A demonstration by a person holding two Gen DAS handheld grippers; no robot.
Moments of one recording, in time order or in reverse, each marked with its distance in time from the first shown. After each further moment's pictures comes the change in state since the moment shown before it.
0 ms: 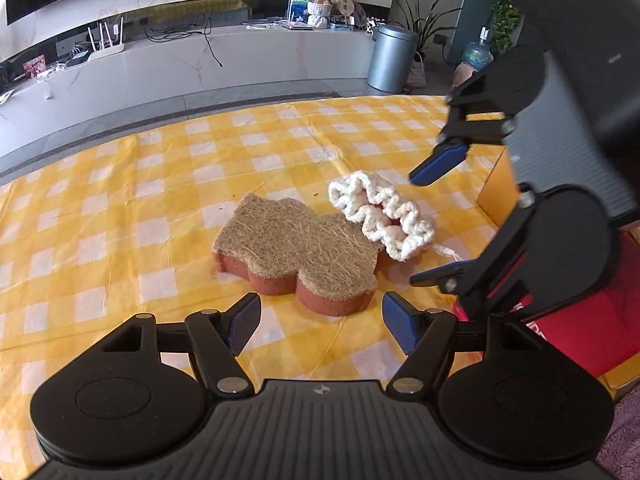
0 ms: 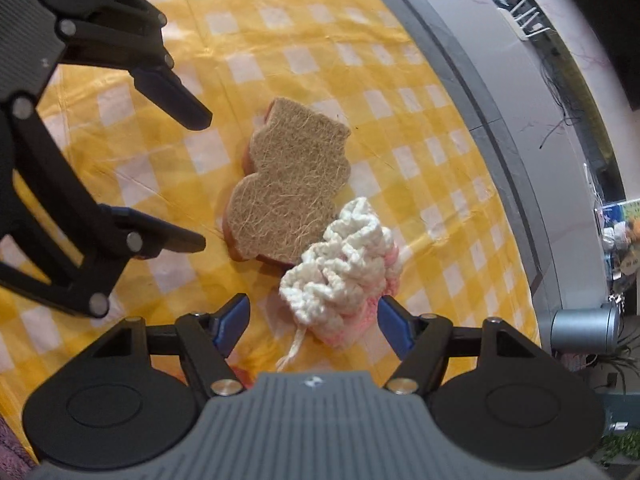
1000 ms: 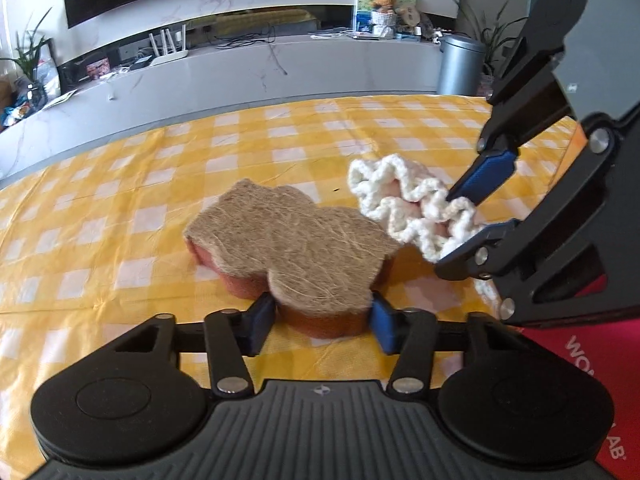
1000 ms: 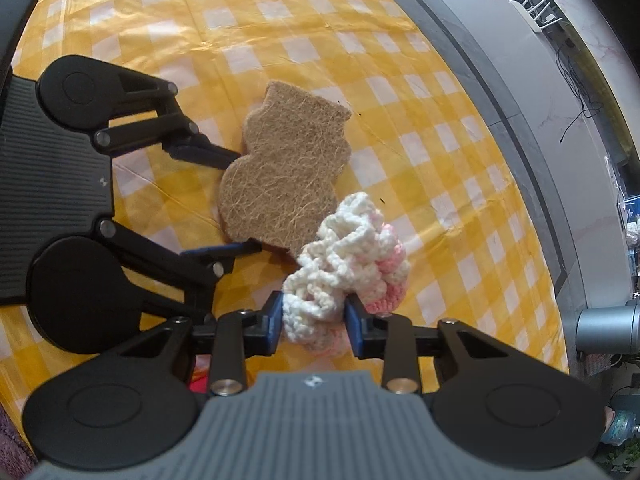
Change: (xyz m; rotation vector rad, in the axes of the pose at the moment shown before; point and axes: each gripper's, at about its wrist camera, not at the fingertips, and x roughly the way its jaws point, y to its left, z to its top) left arm 0.046 -0.046 -0.001 -0.066 -0.049 0.234; right arm 0.006 -0.018 -0.015 0.034 -0.022 0.084
